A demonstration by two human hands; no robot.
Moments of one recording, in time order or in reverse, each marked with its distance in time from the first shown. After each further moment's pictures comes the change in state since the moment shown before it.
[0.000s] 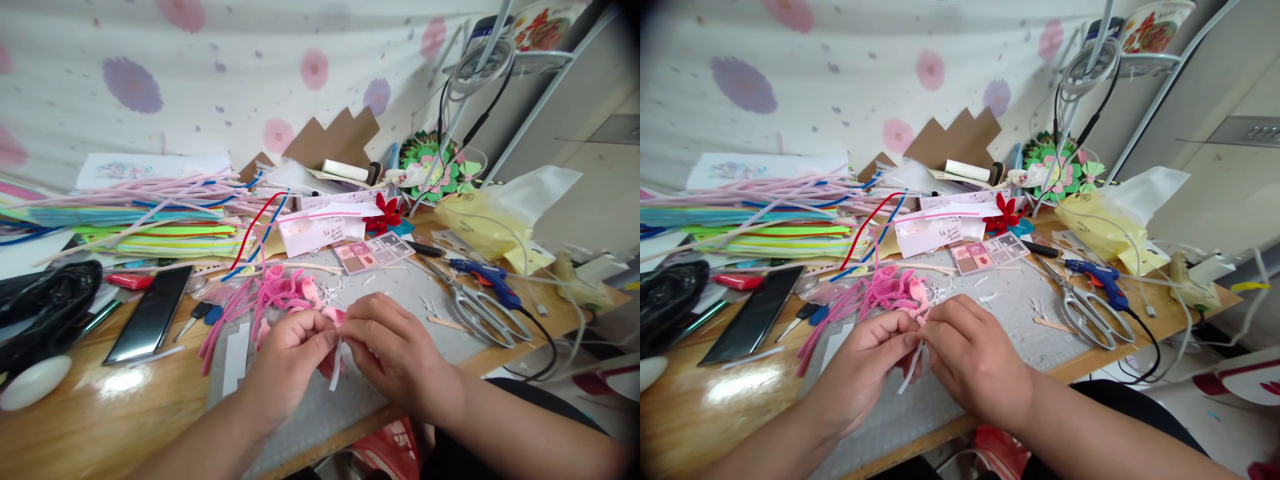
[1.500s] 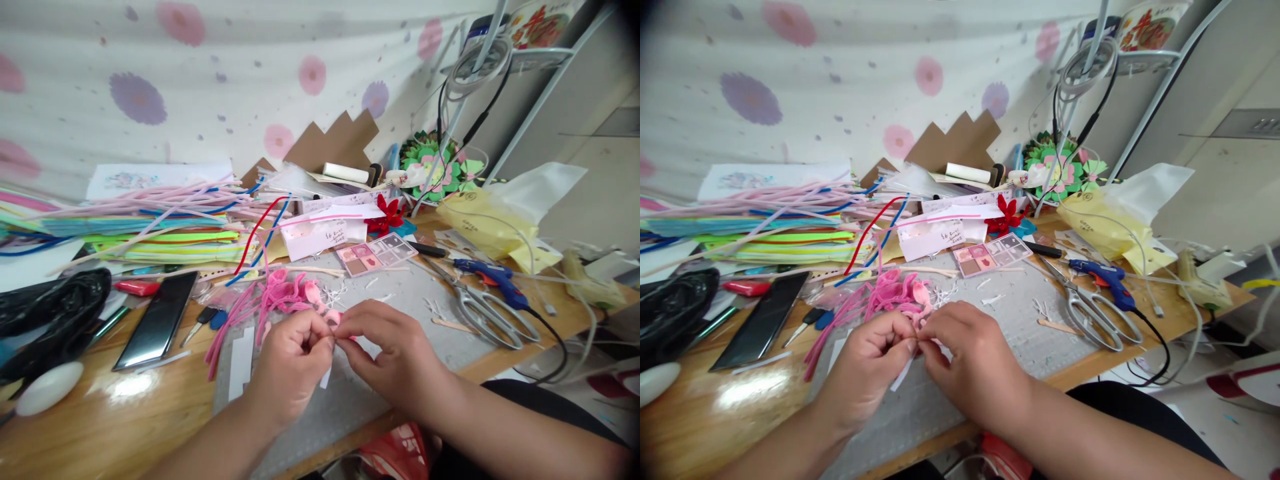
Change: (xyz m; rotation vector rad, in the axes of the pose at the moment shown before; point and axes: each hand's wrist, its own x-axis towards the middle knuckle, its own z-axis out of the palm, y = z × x) left_hand 0.001 0.003 0.001 0.266 0.190 0.119; right_hand 0.005 -0.005 0.011 0.182 0.090 0.243
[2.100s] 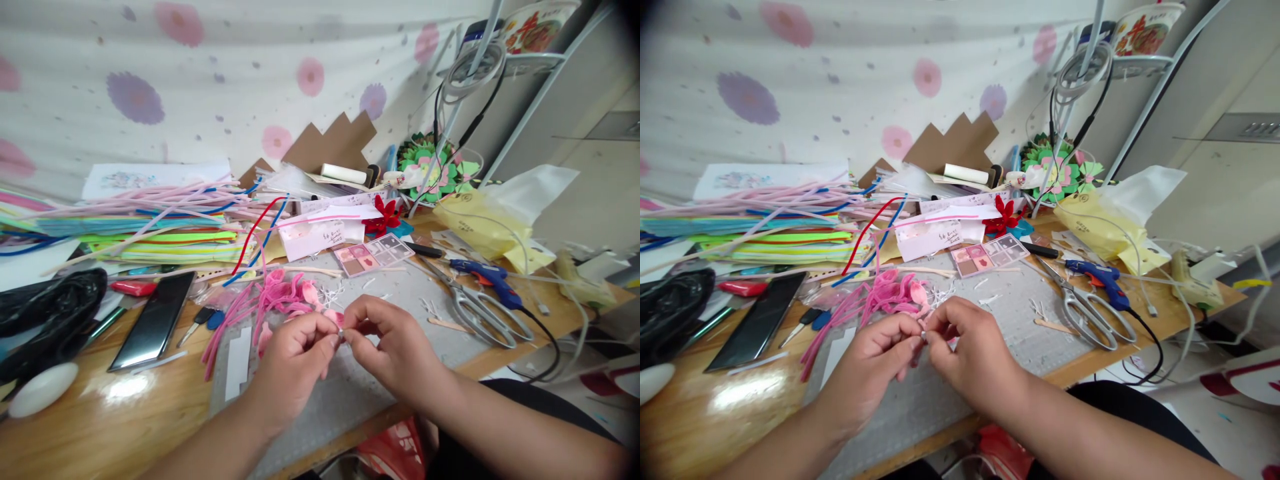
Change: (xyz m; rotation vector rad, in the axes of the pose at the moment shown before) left_hand -0.002 0.001 0.002 -0.055 -0.142 -0.049; right_hand 0.003 -0.001 -0.006 0.150 -0.017 0.329
